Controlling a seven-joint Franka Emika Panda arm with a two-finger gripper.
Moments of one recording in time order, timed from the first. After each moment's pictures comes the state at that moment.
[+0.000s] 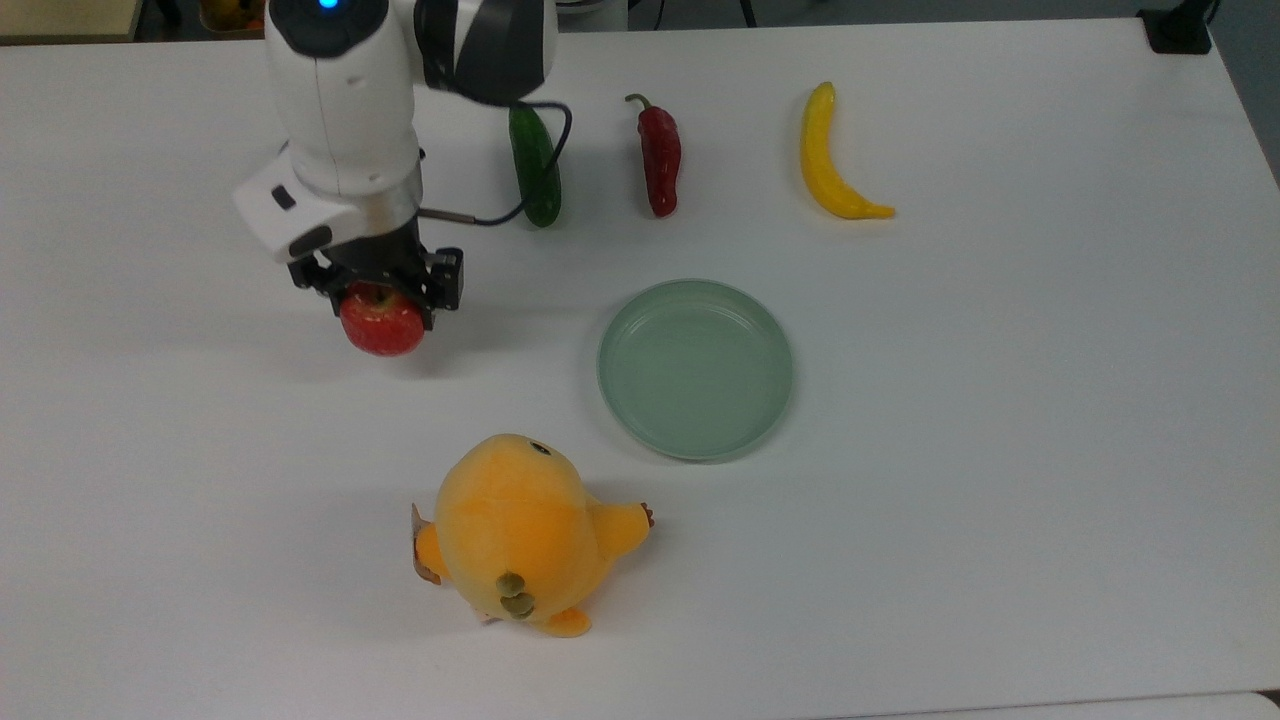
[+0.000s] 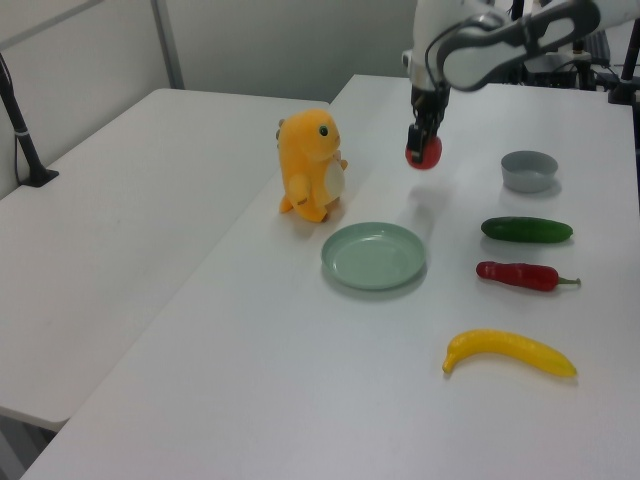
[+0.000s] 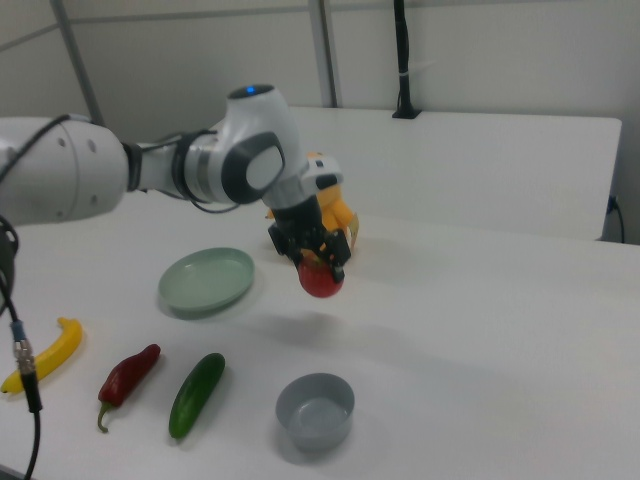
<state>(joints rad) -0.07 0.43 -0.03 -1.59 -0.13 2.14 0.01</state>
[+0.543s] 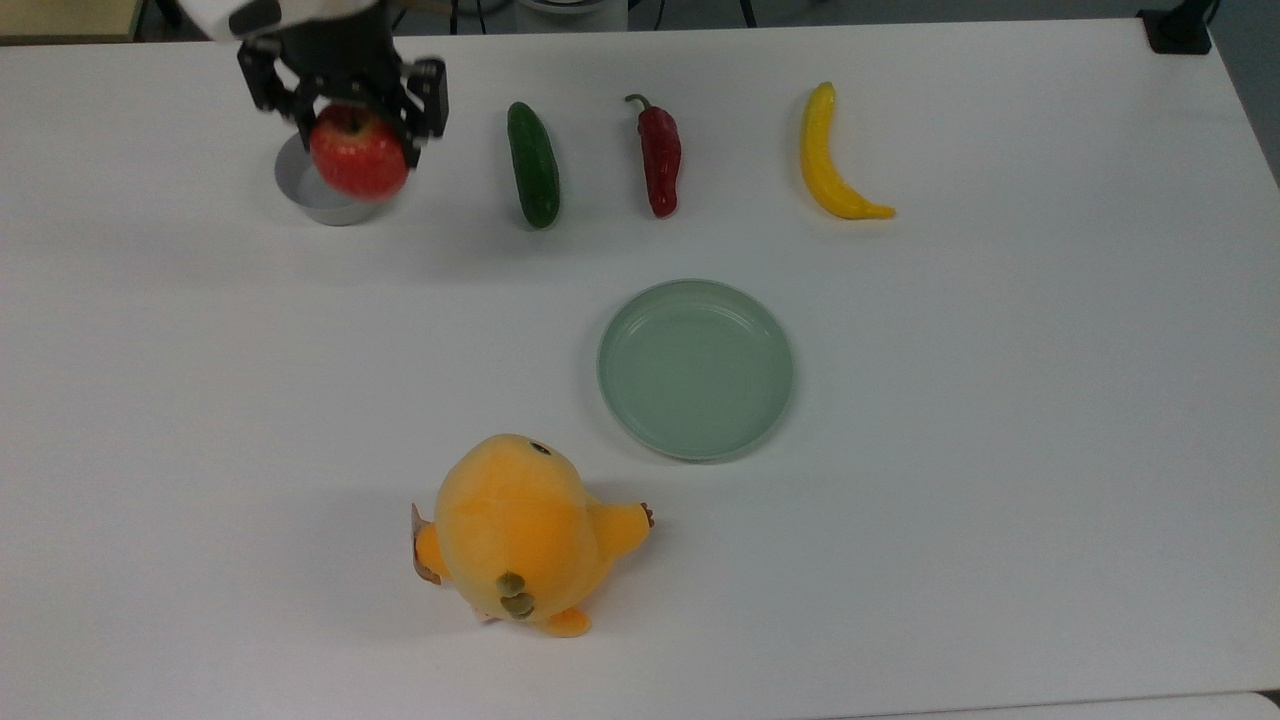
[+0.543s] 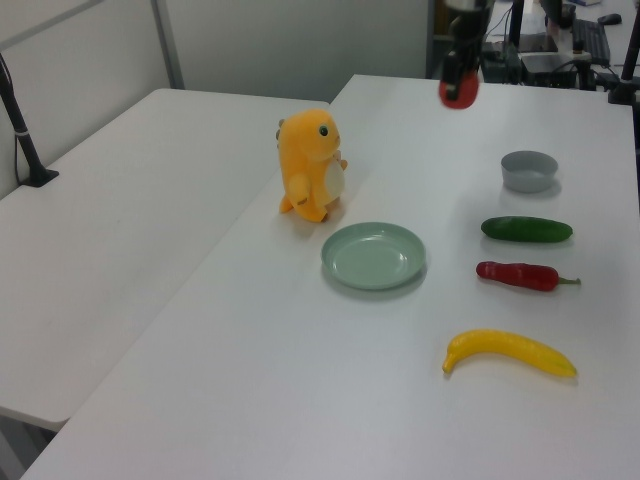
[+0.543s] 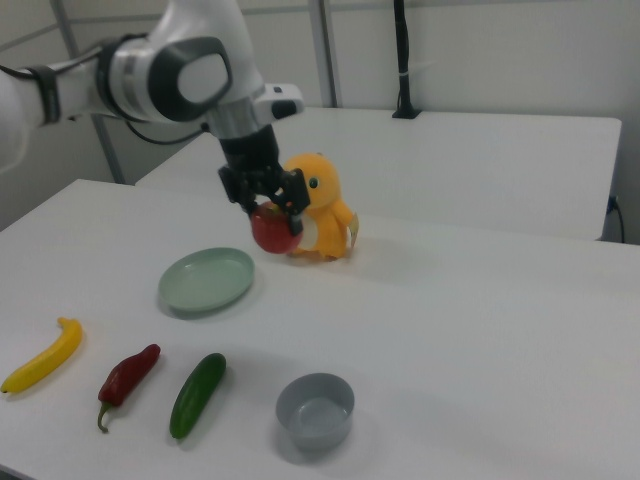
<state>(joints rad) -0.08 0.15 -0.03 -1.60 -0.09 1.83 -0.04</state>
